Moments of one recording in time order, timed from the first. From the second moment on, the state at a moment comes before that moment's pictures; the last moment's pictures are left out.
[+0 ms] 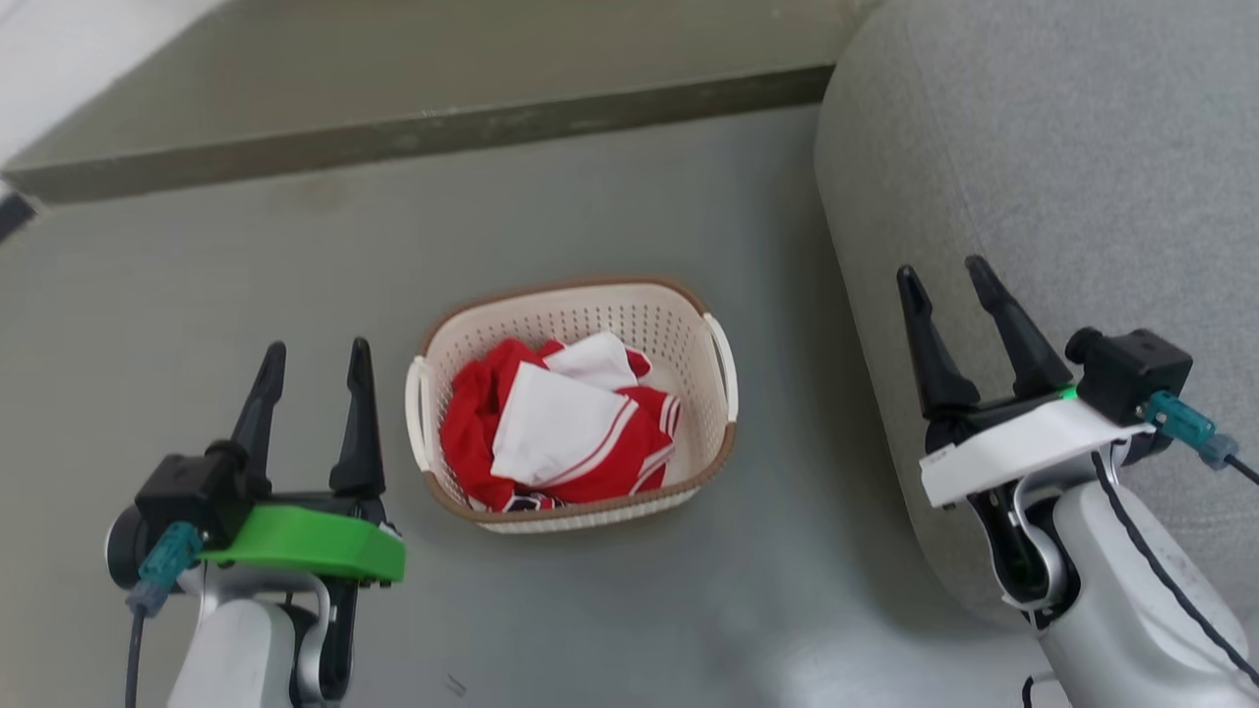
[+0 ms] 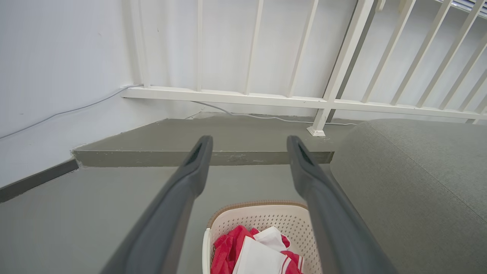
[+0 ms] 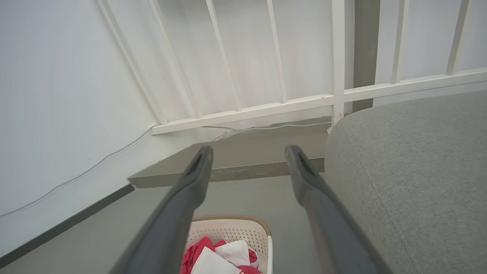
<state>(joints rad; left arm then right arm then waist) -0.15 0.05 -0.14 0.12 -0.33 -0.03 -0.25 -0.23 -0.19 0.33 0.17 0.45 0.01 -0.25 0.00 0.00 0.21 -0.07</state>
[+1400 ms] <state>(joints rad) -0.48 0.07 -0.11 0.27 -0.28 -0.03 -0.23 -0.56 -0.12 0.31 0.34 0.43 0.07 -0.25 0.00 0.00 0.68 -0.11</state>
